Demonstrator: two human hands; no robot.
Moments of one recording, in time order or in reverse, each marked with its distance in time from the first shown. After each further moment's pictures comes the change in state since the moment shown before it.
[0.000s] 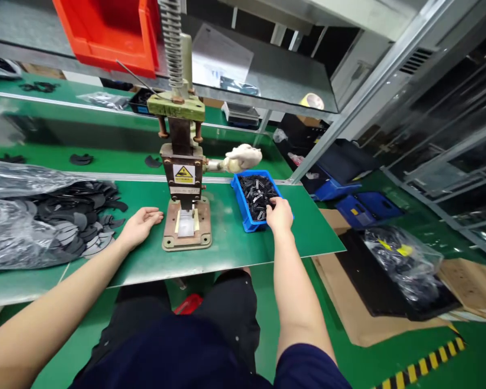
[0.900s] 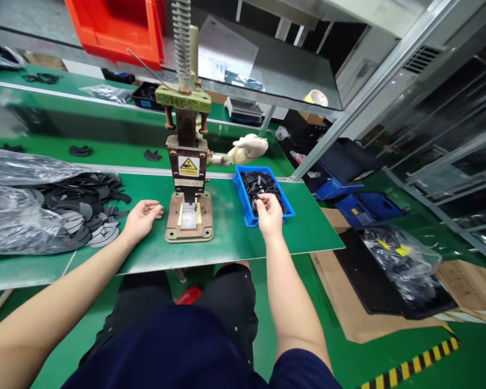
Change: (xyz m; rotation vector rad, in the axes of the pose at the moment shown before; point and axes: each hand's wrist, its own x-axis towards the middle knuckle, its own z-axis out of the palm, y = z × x) left_hand -0.015 0.009 0.007 0.004 0.090 0.120; right_hand -0.049 -0.057 -0.006 0.589 -0.030 -0.006
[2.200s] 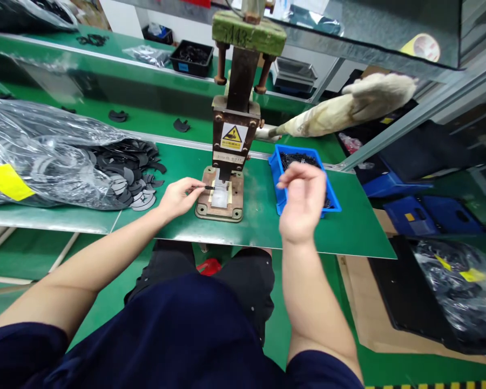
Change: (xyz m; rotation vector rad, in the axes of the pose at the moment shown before) left_hand -0.033 0.053 0.005 0.527 -0.143 0.560; right_hand -0.041 -0.101 0.039 0.661 -0.059 -0.277
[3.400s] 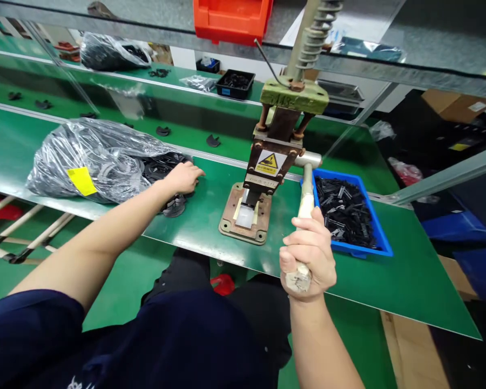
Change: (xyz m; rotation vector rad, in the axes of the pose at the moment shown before) left_hand 0.078 -0.087 -0.098 0.839 -0.530 -0.084; right_hand -0.035 0.027 0.012 -0.219 -0.034 -0.632
